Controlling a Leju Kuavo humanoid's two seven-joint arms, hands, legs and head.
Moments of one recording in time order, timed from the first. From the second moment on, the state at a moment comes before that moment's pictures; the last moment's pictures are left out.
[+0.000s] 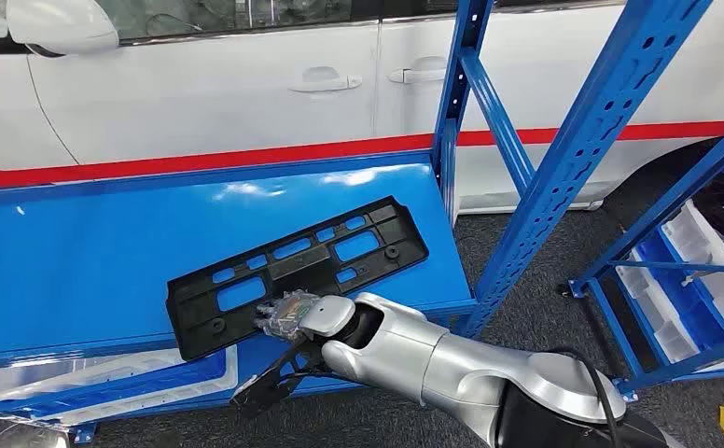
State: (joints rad) left arm -0.09 0.01 -0.74 -0.23 1.08 0.55 -0.37; right arm -0.92 0.28 1.37 -0.85 0.52 0.30 0.23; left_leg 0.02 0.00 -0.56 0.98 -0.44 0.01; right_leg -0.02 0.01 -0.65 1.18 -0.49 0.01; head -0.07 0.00
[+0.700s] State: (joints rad) left arm -0.09 0.01 -0.74 -0.23 1.09 0.55 -0.37; right arm -0.97 0.24 1.37 -1.00 0.43 0.23 0.29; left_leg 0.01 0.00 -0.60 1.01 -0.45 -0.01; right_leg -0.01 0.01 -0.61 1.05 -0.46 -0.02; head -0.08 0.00
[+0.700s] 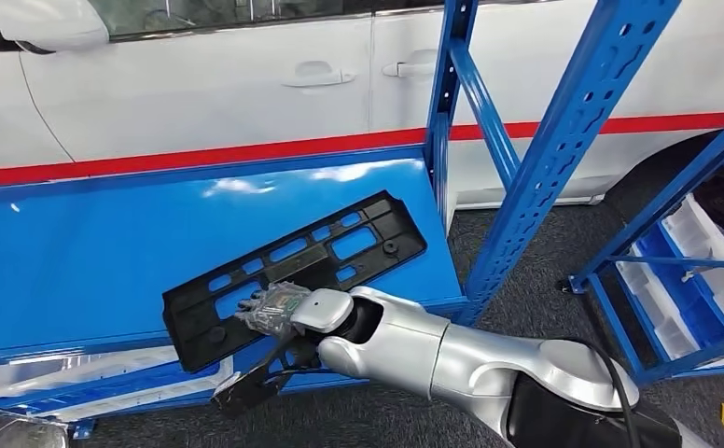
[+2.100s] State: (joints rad) left arm -0.09 0.01 -0.74 -0.23 1.09 0.53 -0.38; right arm -0.92 0.13 1.25 -1.19 0.68 -0.08 0.35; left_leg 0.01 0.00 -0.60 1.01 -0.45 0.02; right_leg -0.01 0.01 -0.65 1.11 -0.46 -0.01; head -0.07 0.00
